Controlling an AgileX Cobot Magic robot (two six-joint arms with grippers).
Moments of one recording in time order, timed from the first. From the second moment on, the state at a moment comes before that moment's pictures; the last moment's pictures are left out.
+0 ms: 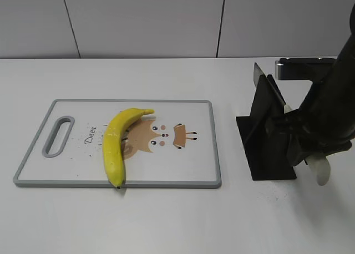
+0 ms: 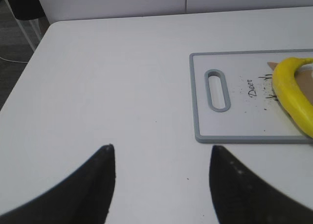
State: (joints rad) left arm -0.04 0.02 -0.51 -0.01 1.05 0.12; right arm 0.42 1.56 -0.95 0.03 0.92 0.32
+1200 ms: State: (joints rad) left arm -0.04 0.02 -0.51 -0.01 1.05 0.12; right arm 0.42 1.57 -1.37 -0.02 1.20 0.03
